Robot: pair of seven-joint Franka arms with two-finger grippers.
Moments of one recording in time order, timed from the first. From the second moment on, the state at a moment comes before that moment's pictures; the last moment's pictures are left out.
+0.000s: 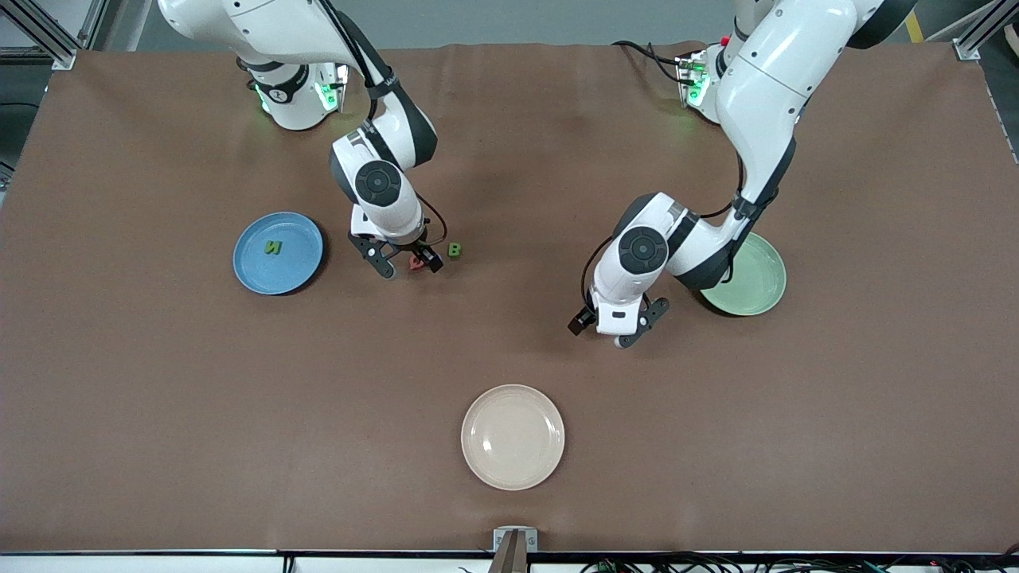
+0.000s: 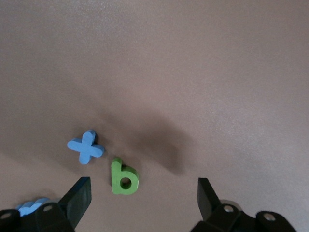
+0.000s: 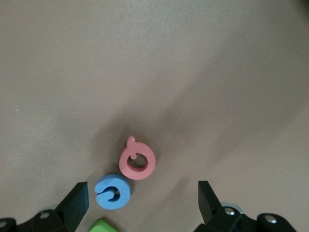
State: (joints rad) left arm -0.28 0.68 -0.32 -1.79 0.18 2.44 -1.41; right arm 0.71 0.38 -0.06 -2.22 0.12 2.50 1.36
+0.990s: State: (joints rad) left arm -0.28 0.70 -0.31 -1.79 0.18 2.43 -1.42; right arm 0.71 0.43 -0.08 -2.24 0.12 2.58 1.34
